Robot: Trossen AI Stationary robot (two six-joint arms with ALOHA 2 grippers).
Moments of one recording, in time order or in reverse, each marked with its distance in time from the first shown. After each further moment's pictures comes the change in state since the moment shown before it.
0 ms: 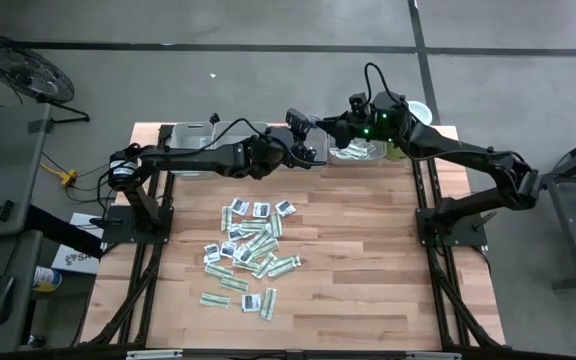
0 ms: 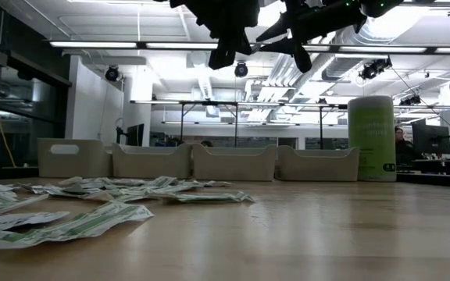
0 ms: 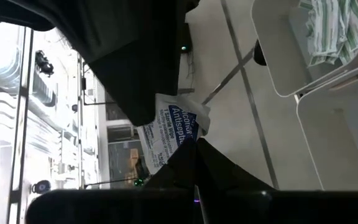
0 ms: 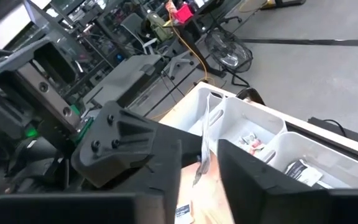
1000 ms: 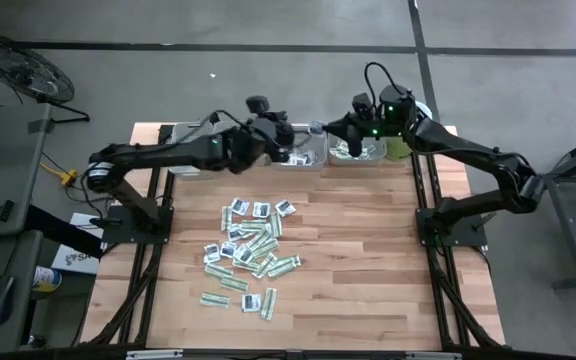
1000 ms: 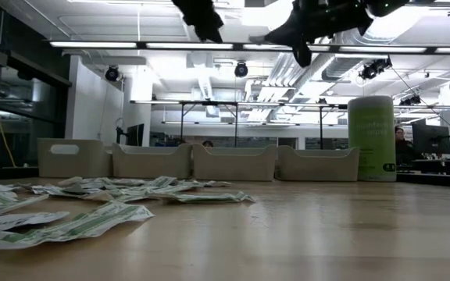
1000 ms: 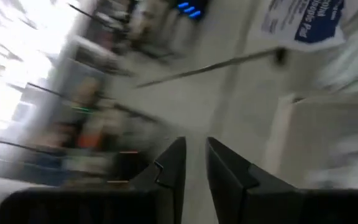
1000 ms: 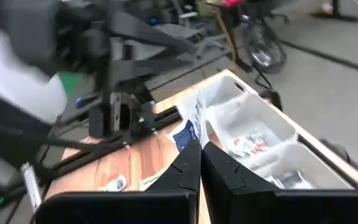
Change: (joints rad) left arm 0.018 -0.169 -0.001 -0.278 -0.114 -0.677; right arm -0.083 -0.031 -0.001 -0.066 -0.261 -0.306
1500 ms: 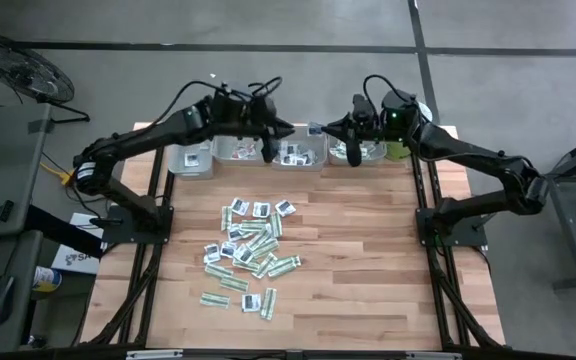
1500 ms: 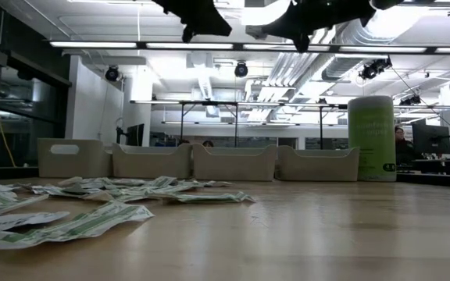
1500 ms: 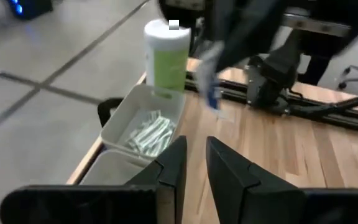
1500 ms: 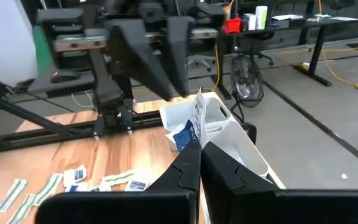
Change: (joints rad) left arm 0.236 -0.092 0.001 -0.109 0.982 -0.694; right arm 0.080 -0.036 0.000 0.016 0.121 -0.289
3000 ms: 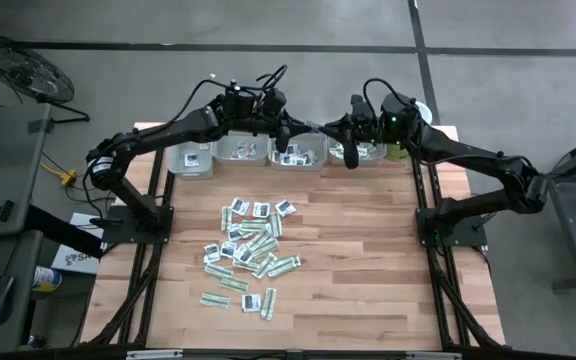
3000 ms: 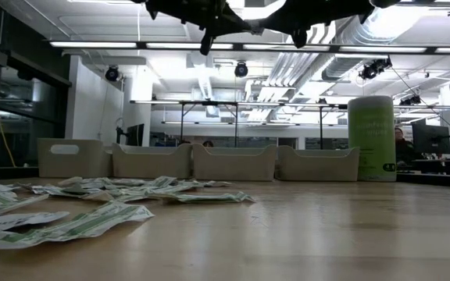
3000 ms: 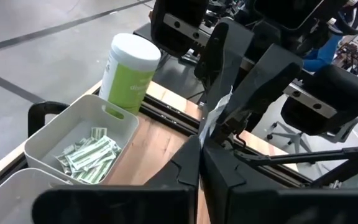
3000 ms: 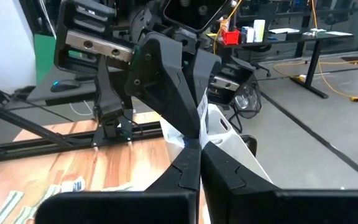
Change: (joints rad) left arm 0.033 0.110 0.000 0.248 0.189 -0.335; right arm 0.046 0.001 0.000 0.053 0.049 0.006
